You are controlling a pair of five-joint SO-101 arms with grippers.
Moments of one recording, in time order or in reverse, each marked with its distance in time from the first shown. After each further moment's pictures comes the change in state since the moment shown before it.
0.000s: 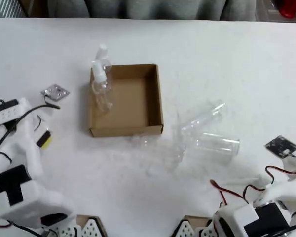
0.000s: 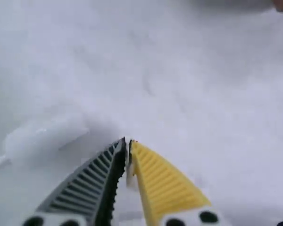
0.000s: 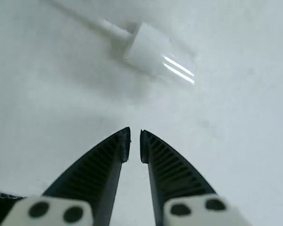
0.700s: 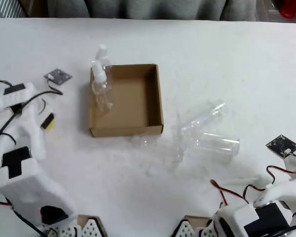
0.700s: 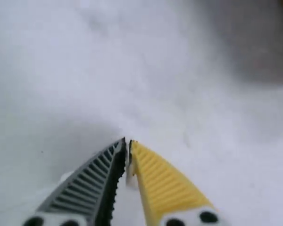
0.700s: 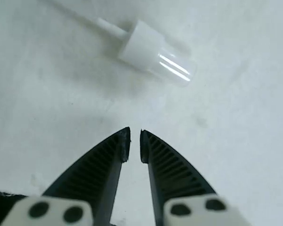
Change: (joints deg) left arm 4.0 13.4 -17.1 -0.4 5.2; right arm 0.9 0.0 -2.3 0.1 0.3
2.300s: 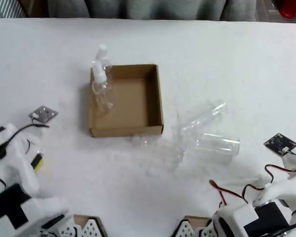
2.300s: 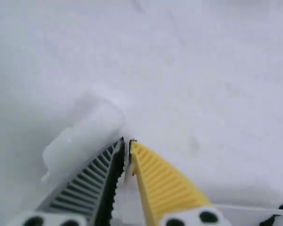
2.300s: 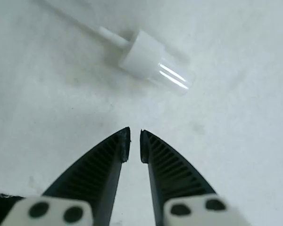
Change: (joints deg) left arm -15.0 -23.8 34.8 -6.2 -11.3; right arm -1.4 0.0 -0.1 0.0 0.0
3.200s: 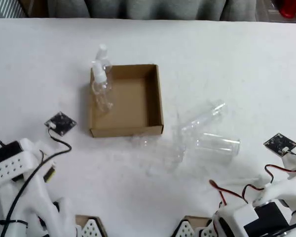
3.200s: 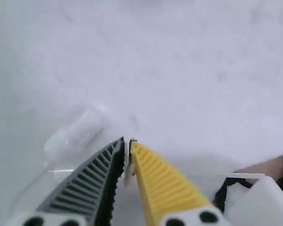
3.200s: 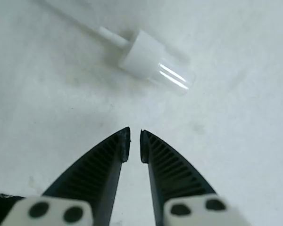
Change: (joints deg) left arm 6.9 -33.2 14.1 13.9 0.2; right arm 0.0 0.0 0.0 0.0 0.0
